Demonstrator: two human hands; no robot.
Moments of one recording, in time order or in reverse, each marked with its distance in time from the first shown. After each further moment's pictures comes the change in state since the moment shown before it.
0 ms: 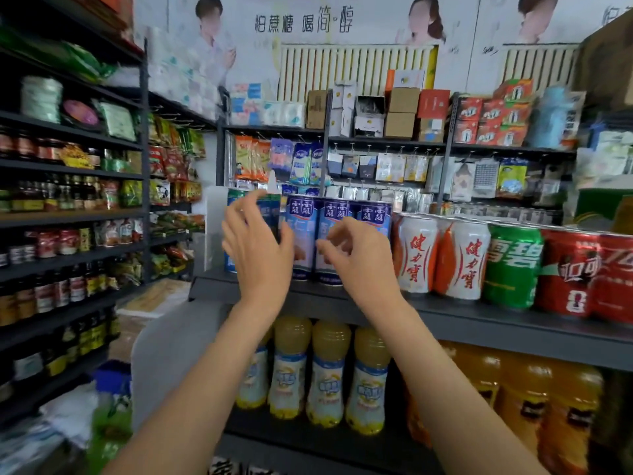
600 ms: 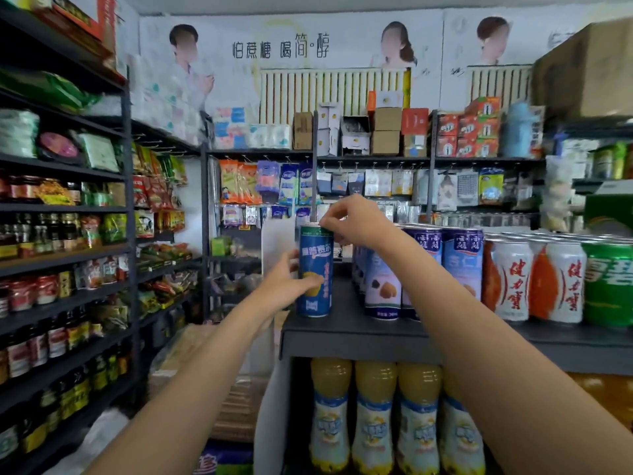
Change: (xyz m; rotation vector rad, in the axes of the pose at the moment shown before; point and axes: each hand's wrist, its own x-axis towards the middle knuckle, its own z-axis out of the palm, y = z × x) left_hand 0.102 -0.122 -0.021 -0.559 -0.930 -0.422; right_hand 0.122 -0.083 0.089 -0.090 -0.301 0.129
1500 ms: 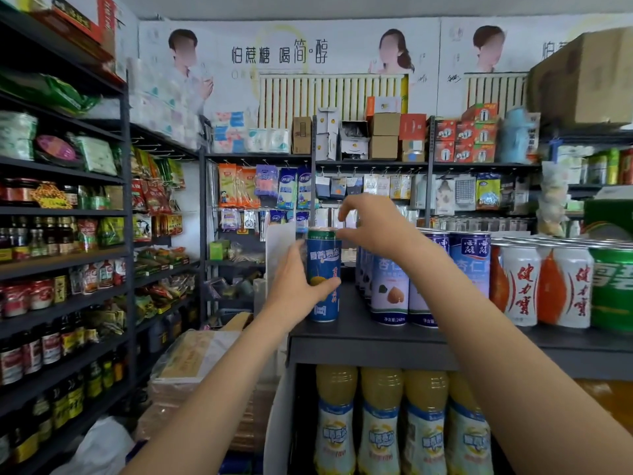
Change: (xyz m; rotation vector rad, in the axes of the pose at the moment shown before) left_hand -0.001 -0.003 0.005 0.351 0.170 0.248; right_hand -0.017 -0.006 -0.009 -0.298 0.096 -0.066
